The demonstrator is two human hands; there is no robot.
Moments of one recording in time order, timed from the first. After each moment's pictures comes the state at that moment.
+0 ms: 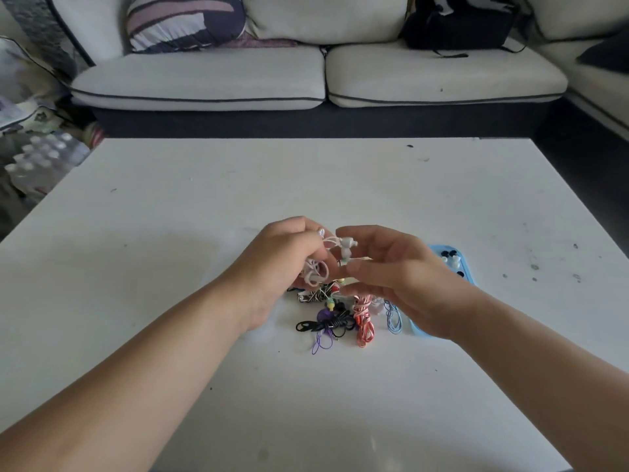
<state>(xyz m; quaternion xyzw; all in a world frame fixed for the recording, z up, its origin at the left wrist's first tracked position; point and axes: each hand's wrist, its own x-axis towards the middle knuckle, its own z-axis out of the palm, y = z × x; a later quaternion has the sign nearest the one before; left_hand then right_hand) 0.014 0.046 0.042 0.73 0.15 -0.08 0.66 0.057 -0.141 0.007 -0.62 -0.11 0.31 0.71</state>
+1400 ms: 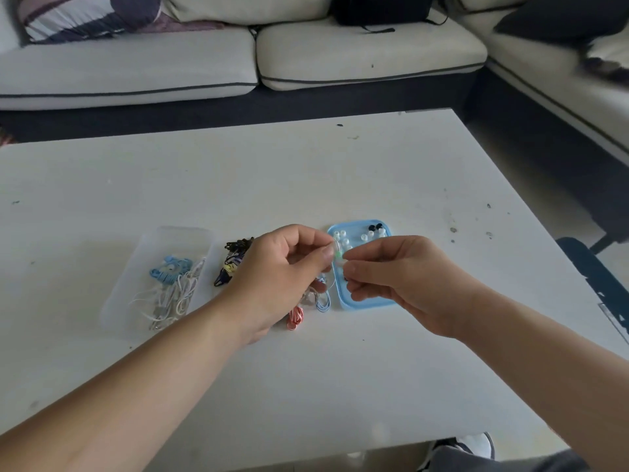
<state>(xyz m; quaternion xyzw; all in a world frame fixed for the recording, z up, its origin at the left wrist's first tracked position) 0.015 -0.047 0.005 0.74 0.07 -0.08 0.66 0.038 -0.242 0.004 -0.67 0.06 0.25 0.70</state>
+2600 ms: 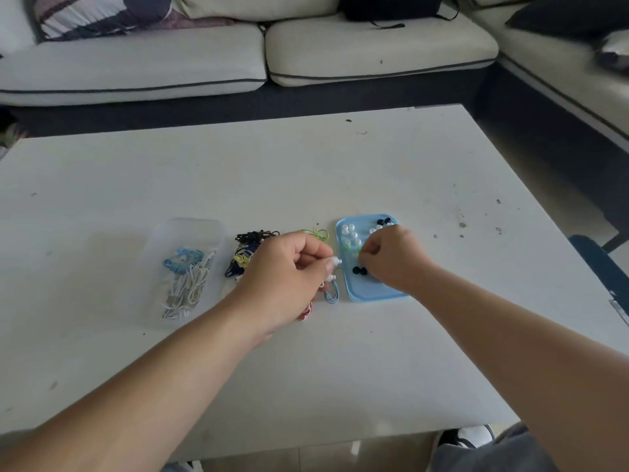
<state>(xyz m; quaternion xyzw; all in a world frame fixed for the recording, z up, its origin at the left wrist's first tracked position) -0.002 -0.046 0.006 0.79 0.12 -0.08 0.59 0.089 -0.224 -0.058 -0.95 0.00 0.14 0.28</state>
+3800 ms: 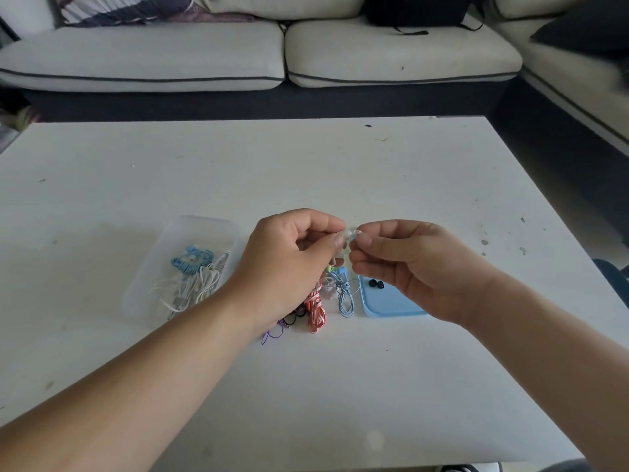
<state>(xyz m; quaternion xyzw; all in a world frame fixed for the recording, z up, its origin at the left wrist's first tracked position) 0.019 -0.024 0.012 0.77 0.08 0.00 0.63 0.059 -0.210 0.018 -0.57 0.05 0.29 0.77</state>
